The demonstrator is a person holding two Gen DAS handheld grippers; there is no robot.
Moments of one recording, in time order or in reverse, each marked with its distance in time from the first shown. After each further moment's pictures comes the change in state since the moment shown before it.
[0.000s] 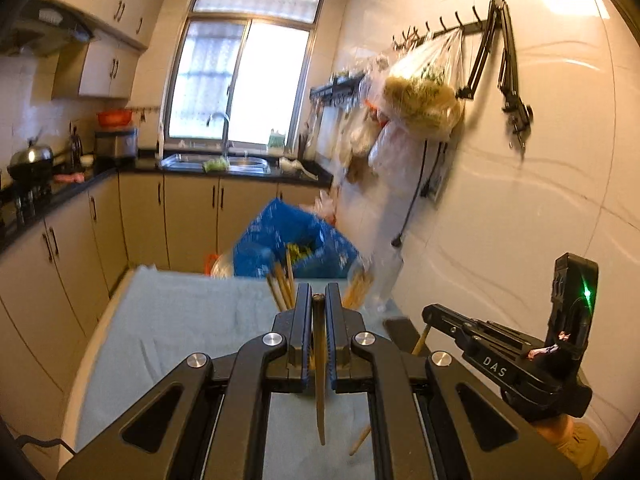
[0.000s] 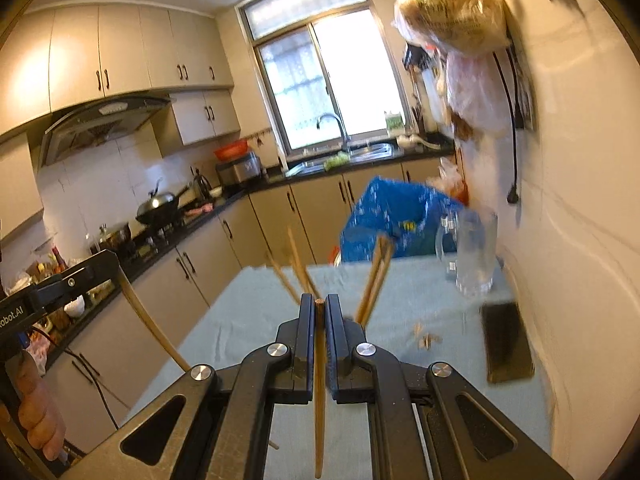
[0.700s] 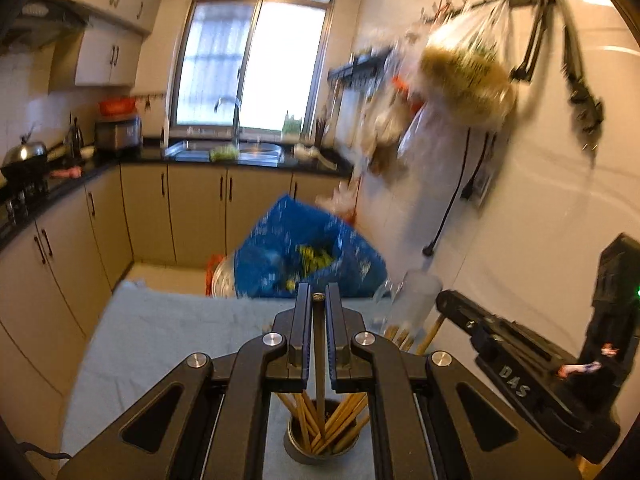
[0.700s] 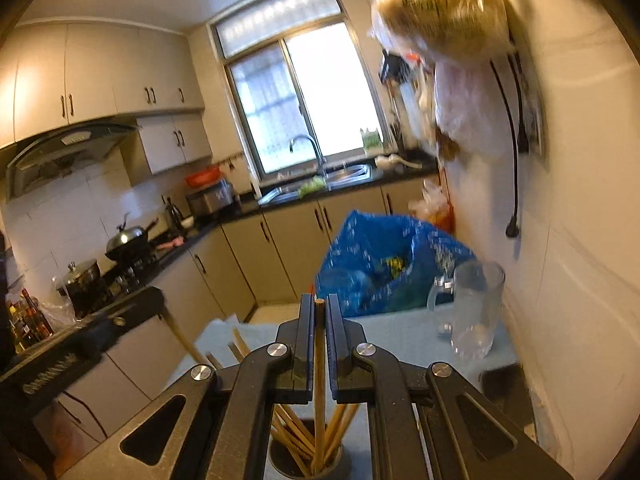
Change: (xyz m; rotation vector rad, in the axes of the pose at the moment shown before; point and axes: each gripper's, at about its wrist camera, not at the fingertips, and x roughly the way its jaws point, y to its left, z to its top) left arm 0.160 0.000 0.034 -0.034 0.109 0.061; right arm 0.094 -0.030 0.064 0.052 -0.039 -0.079
